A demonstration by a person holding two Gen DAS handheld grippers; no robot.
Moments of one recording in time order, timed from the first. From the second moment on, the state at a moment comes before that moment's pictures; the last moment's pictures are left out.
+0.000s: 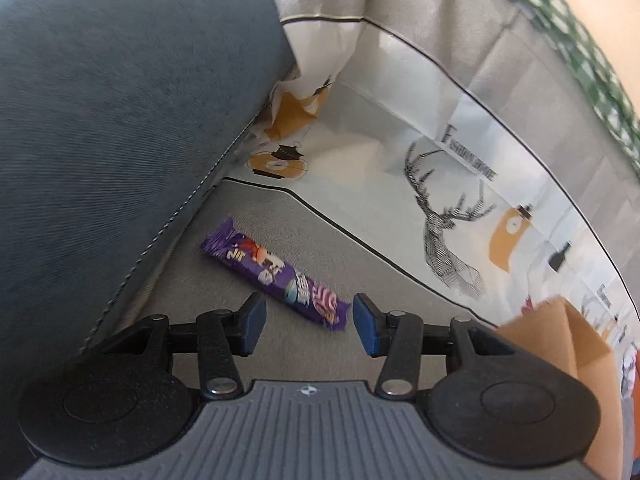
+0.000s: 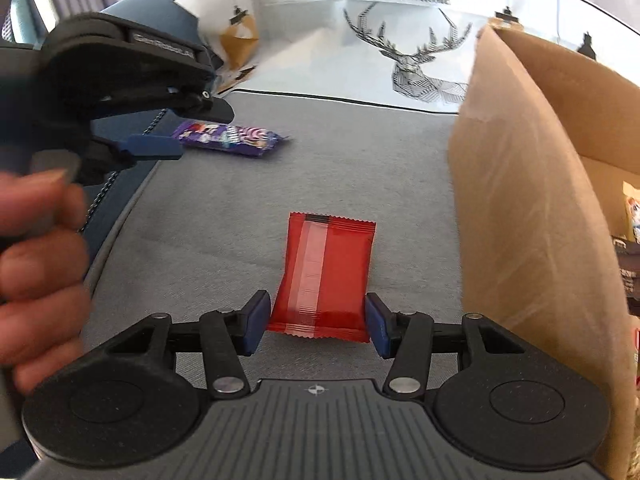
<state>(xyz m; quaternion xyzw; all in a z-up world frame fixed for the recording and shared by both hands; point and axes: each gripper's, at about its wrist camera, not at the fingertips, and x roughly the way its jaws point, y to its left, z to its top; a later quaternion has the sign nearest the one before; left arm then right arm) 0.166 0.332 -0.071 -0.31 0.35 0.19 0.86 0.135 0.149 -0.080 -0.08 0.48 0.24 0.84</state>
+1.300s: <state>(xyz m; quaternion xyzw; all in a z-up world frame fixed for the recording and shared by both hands) 0.109 0.294 -0.034 -0.20 0.38 0.22 0.88 0.114 0.123 -0.043 -0.05 0.40 0.29 0.87</state>
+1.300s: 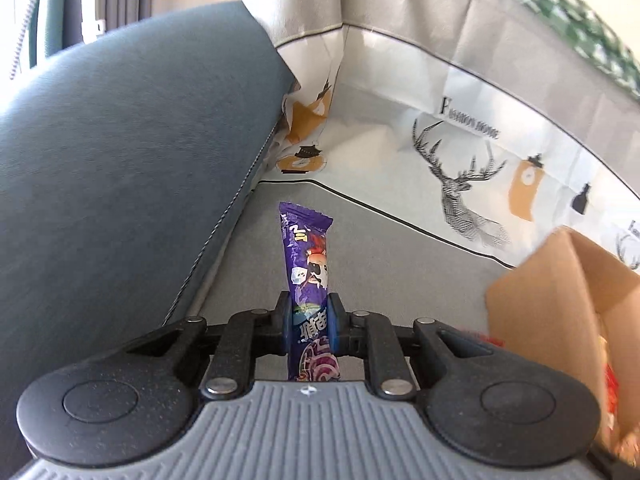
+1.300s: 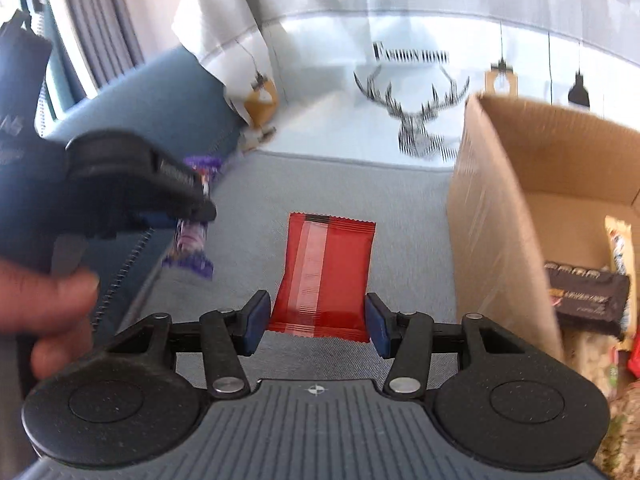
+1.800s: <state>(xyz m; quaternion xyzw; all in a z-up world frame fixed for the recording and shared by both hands) 0.048 0.224 0.022 -0.17 0.33 0.17 0.91 0.056 -0.002 0.065 0.00 0.20 0.29 0.93</state>
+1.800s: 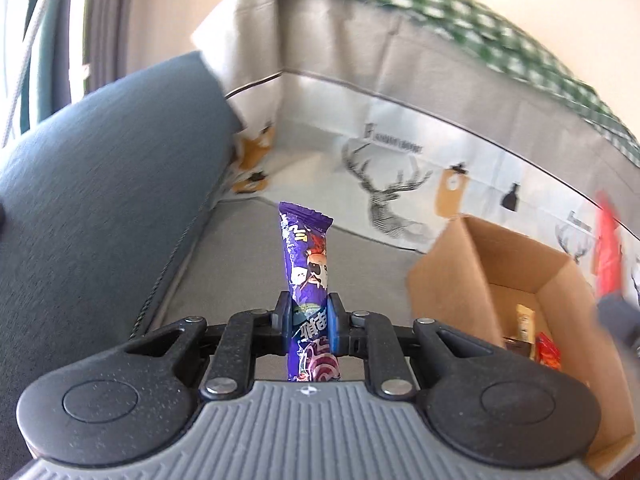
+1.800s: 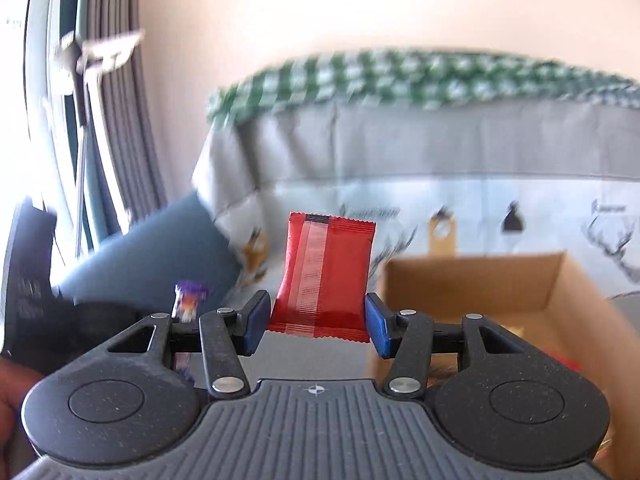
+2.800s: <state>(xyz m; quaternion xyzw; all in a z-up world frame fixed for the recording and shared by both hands) 0.102 0.149 0.027 -0.18 0.31 0.08 0.93 0.096 -0.139 0.055 -0.01 0.20 0.17 0.97</state>
